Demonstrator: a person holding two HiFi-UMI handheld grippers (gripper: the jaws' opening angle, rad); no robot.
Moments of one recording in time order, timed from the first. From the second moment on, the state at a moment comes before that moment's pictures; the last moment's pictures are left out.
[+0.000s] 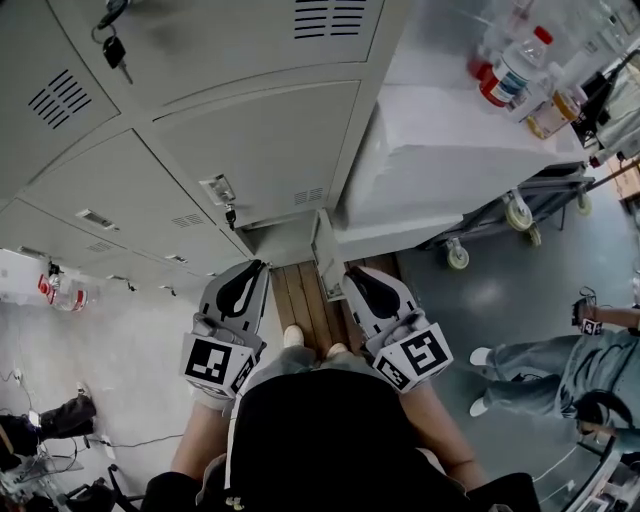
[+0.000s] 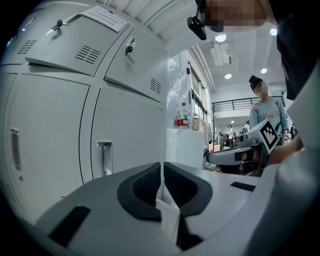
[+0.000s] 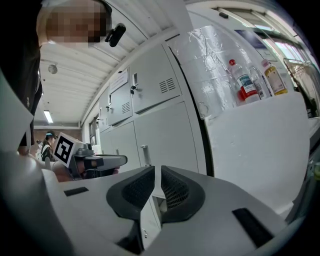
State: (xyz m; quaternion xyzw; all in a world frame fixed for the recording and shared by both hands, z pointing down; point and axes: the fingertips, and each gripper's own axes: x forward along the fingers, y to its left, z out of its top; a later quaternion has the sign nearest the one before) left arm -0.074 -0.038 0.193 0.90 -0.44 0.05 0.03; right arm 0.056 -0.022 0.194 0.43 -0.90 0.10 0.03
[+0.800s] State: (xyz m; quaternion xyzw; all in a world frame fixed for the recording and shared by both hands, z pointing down) left arm -0.077 -0.038 0.187 0.90 -0.44 0.04 0.03; right arm 0.038 -0.024 0.176 0.43 -0.90 0.10 0.03
